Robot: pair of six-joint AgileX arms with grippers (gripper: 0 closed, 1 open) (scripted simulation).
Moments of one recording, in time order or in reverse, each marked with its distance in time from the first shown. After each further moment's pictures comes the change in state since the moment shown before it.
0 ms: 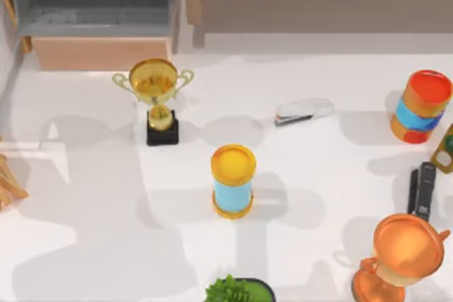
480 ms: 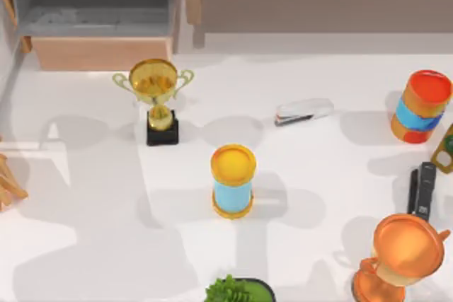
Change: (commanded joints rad) left arm 0.000 0.000 0.000 0.000 0.000 0.000; right arm 0.000 0.000 0.000 0.000 0.000 0.000
